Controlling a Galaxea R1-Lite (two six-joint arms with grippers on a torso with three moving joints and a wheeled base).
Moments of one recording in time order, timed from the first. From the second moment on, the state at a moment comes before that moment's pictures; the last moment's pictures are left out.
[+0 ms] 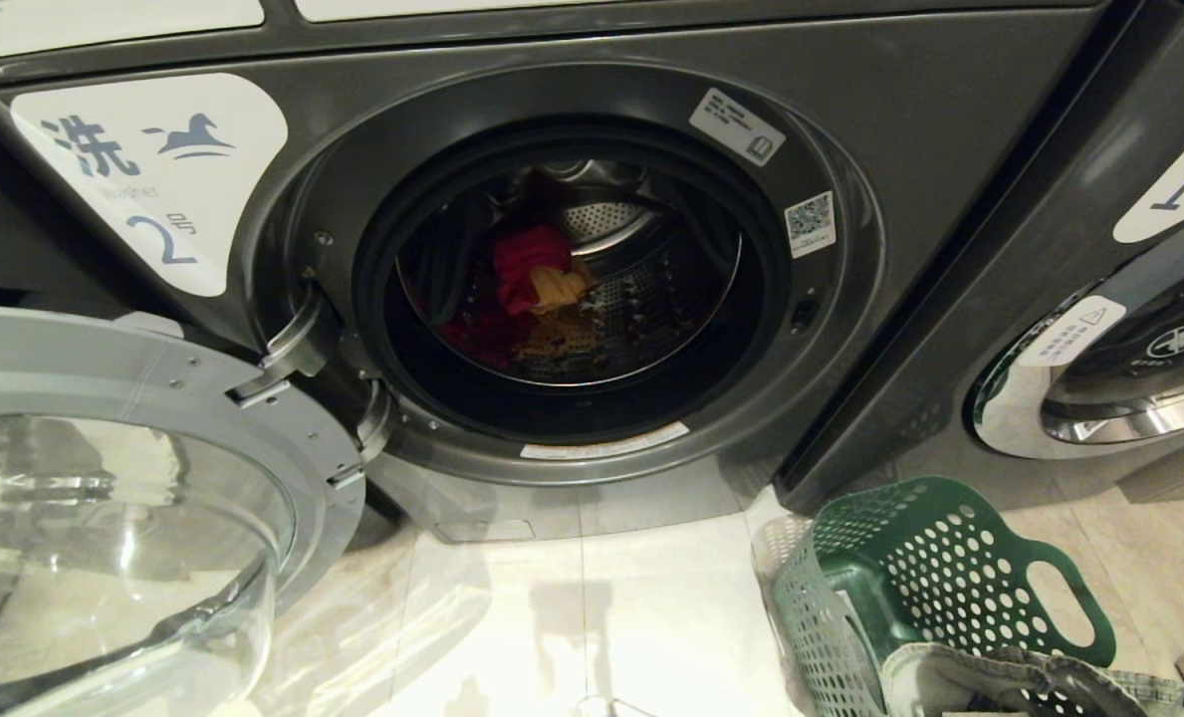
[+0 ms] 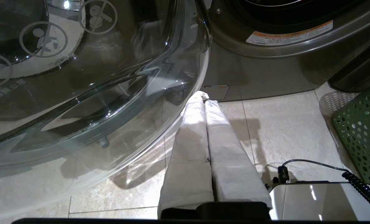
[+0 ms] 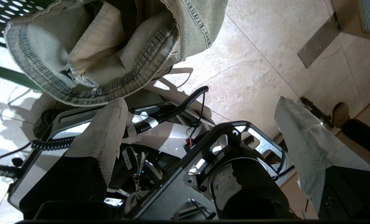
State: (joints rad) left arm -0.01 0.00 0.00 0.00 0.00 0.00; right arm -0.16 1.34 -0.71 0.70 -0.28 0.71
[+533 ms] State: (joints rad) left arm -0.01 0.00 0.00 0.00 0.00 0.00; right arm -0.37 1.57 -0.71 0.57 -0.21 0.55
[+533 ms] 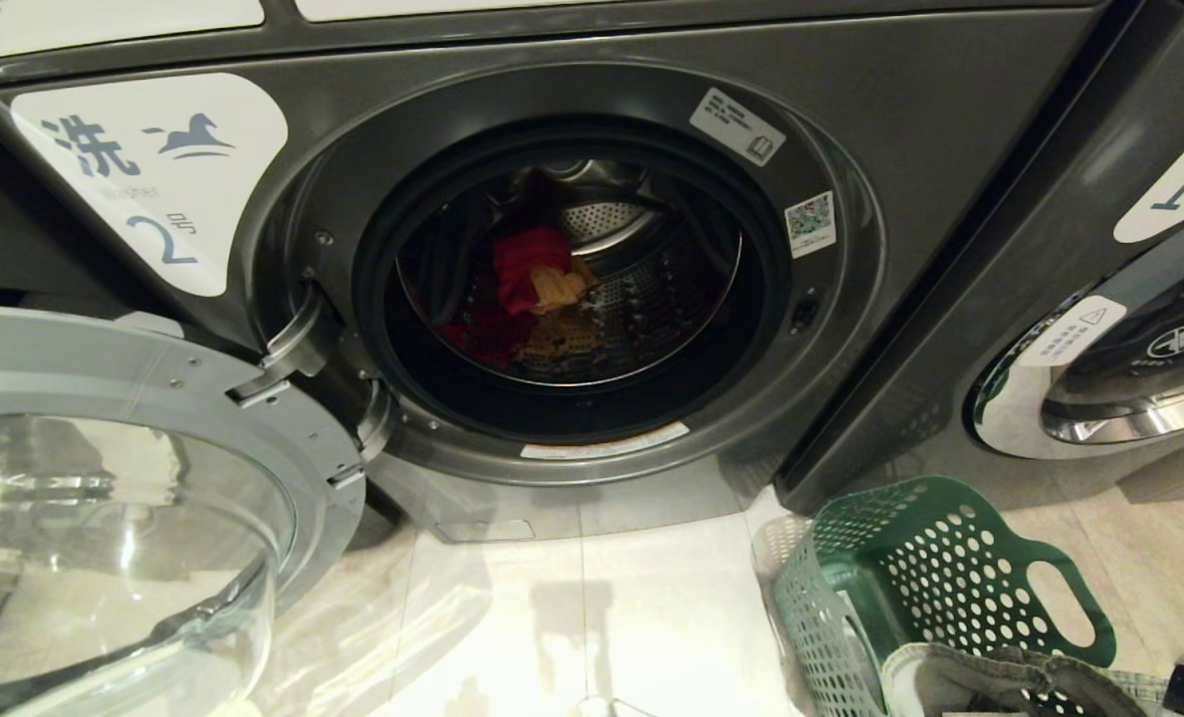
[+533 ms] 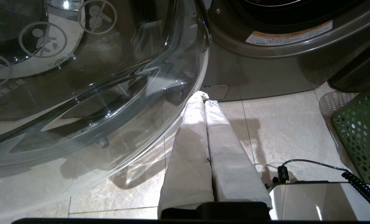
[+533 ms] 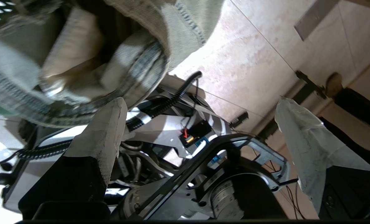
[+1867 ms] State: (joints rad) left arm -0.01 0.00 0.00 0.00 0.00 0.00; right arm -0.49 1.90 -0.70 0.33 -0.13 0.38
